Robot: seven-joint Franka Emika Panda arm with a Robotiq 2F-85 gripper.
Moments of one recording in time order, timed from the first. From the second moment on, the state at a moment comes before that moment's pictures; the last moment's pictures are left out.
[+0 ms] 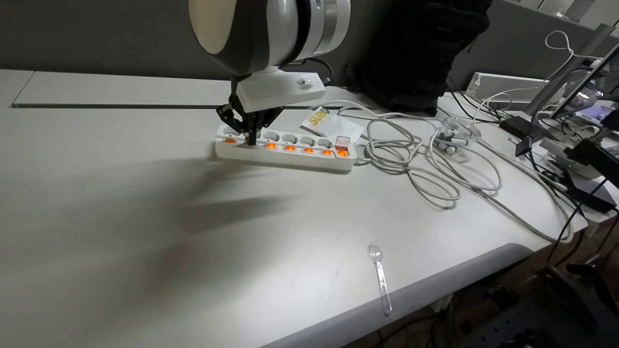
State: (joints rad) arm 0.26 0.62 -0.03 -1.98 -0.14 2.72 0.17
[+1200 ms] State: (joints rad) arm 0.26 0.69 -0.02 -1.82 -0.14 2.46 0.17
